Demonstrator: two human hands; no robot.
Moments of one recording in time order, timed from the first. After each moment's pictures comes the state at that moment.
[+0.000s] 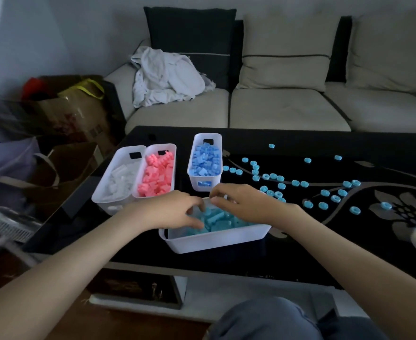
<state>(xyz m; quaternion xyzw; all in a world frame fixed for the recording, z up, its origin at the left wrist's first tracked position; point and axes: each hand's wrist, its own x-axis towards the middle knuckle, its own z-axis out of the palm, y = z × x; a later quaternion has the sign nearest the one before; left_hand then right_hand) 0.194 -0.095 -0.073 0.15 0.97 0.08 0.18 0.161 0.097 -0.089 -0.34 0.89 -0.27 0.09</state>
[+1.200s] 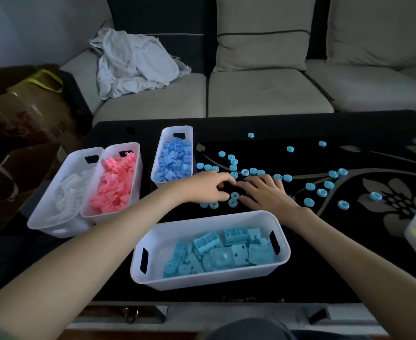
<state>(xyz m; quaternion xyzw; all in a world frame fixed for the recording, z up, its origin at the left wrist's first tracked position) 0.085 0.004 -0.099 0.20 0.95 0.16 0.21 0.079 0.197 -0.178 -0.21 0.98 -0.06 0.00</state>
